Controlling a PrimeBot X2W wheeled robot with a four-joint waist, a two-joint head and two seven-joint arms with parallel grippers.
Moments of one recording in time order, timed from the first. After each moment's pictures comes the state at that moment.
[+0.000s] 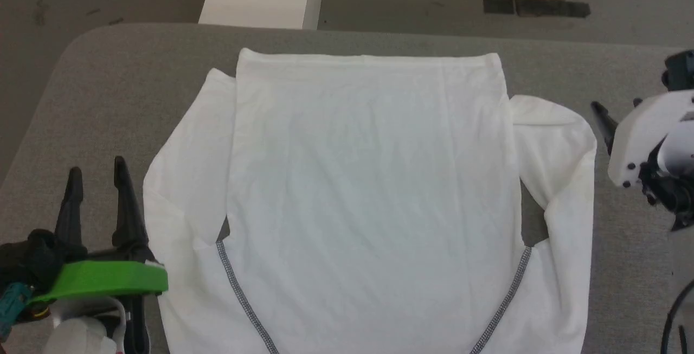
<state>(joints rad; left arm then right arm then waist) -0.03 0.30 -0.02 -0.11 -0.51 0.13 -0.25 -0.50 -0.24 -0.13 0.19 0.17 0.13 0.67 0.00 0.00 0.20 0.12</state>
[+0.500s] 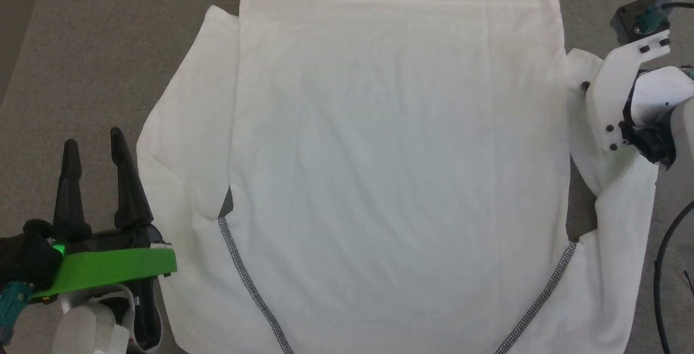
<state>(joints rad) -0.10 0.09 0.13 -0.15 -0.34 -0.03 -0.26 -0.78 -0.35 0.16 0.50 0.10 0.13 0.73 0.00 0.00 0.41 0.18</state>
